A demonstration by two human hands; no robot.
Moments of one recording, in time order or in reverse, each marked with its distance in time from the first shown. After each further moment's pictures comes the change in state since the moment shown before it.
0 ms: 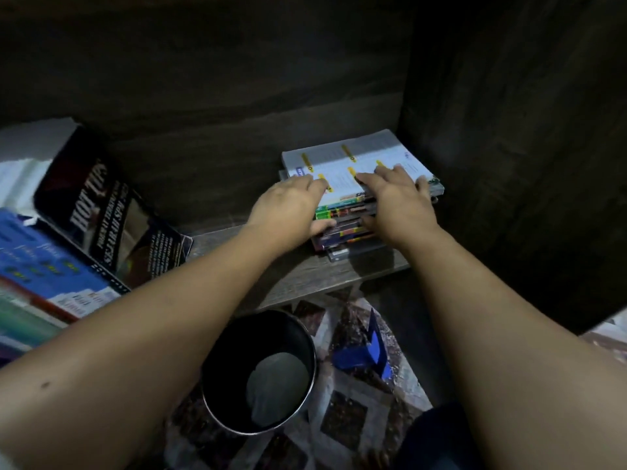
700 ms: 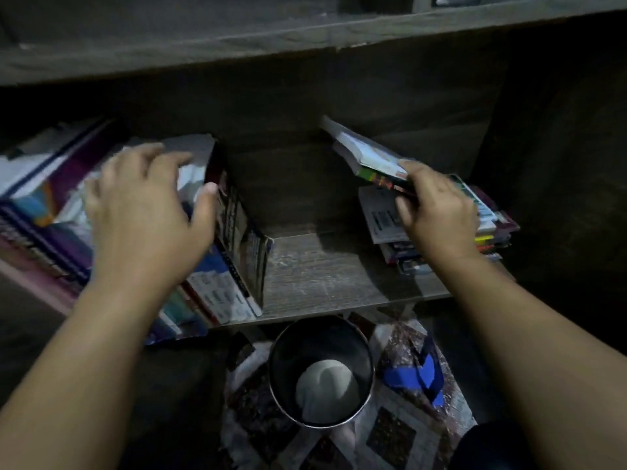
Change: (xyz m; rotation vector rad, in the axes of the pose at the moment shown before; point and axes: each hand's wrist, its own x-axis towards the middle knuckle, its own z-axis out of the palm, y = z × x) left_hand -0.177 -0.113 -0.147 0.124 0.390 -0.623; right_hand -0.010 -0.078 -0.001 0.189 0.686 -0.371
